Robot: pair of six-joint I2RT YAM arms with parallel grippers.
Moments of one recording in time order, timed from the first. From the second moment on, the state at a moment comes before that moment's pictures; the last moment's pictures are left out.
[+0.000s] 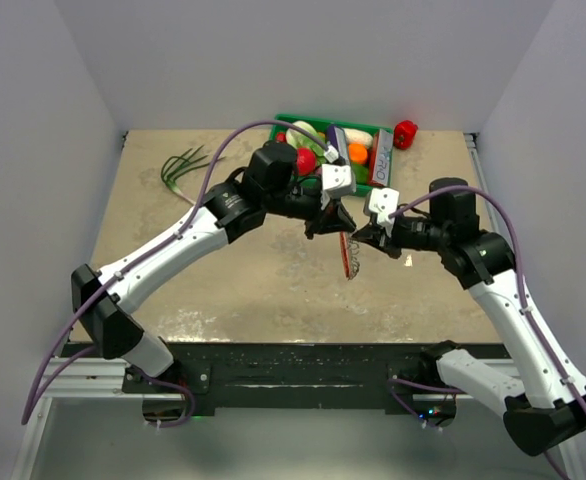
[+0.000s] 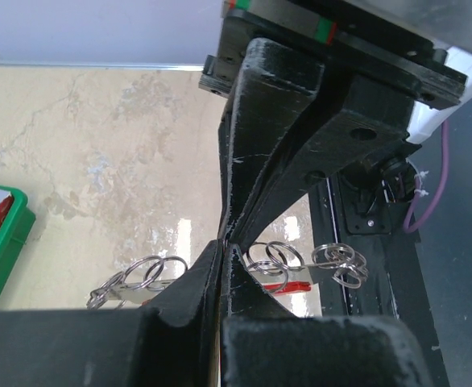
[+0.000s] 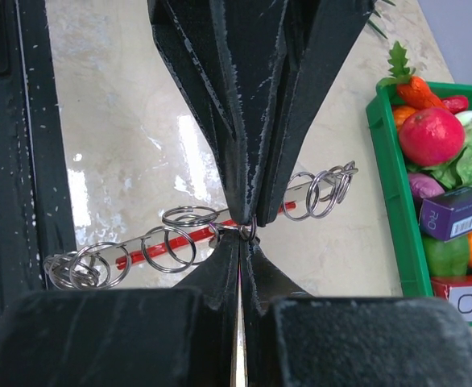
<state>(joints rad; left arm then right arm) -0.84 1.55 1.56 -0.38 0.72 0.22 0.38 0.97 1.15 -0.72 -0.75 -0.64</state>
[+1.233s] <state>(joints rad) -0.78 1.63 1.47 -0.08 0.54 -0.16 0.38 1.06 1.07 -0.42 -0.55 -0.31</state>
